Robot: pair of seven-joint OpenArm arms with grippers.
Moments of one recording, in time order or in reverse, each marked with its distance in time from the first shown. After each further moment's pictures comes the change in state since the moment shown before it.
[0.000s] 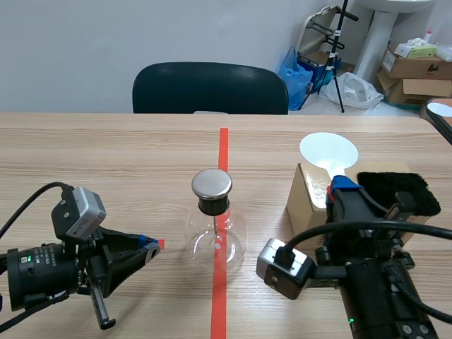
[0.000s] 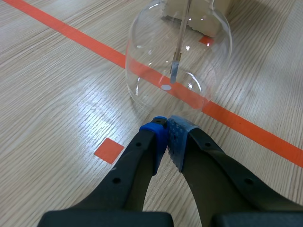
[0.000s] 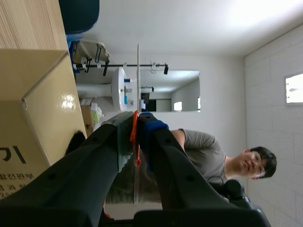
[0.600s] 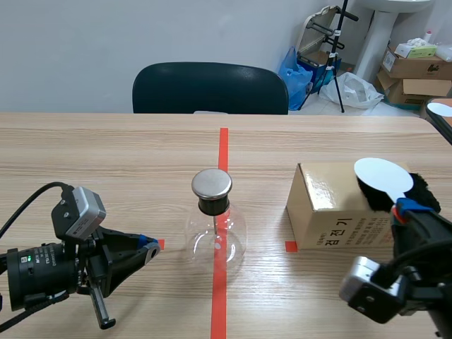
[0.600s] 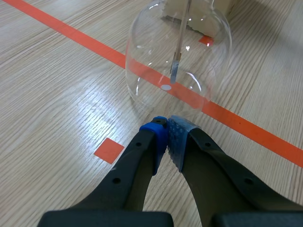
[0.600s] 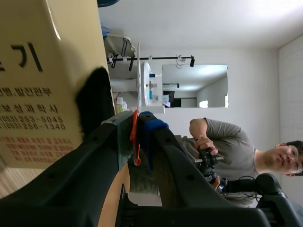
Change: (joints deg) left arm 0.0 0.0 0.0 0.0 0.0 -0.1 0.0; right arm -11.4 -3.3 27.8 0.0 18.8 0.2 35.8
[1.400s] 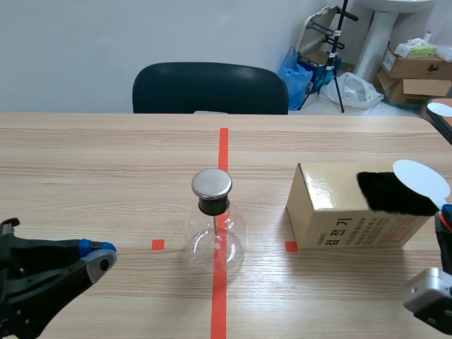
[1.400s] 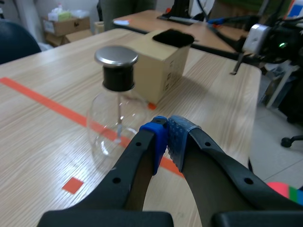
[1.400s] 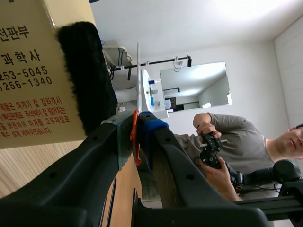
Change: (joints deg) left arm 26.5 -9.1 -18.7 22.0 4.1 -6.7 -20.6; right arm 5.8 -3.8 16.8 -14.4 16.3 -0.2 33.0
